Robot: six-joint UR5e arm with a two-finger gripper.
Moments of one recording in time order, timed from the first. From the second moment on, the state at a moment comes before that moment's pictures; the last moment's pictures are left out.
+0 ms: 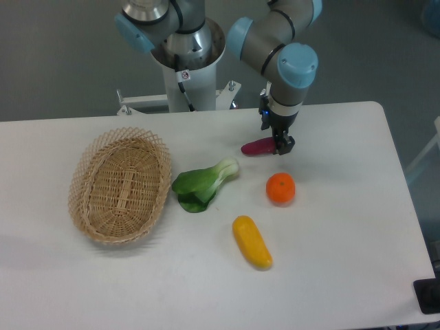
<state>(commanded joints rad) 2.79 -1.71 -2.05 -0.94 1.56 2.02</state>
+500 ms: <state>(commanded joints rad) 2.79 -1.79 -1.87 -0.95 1.50 1.93</state>
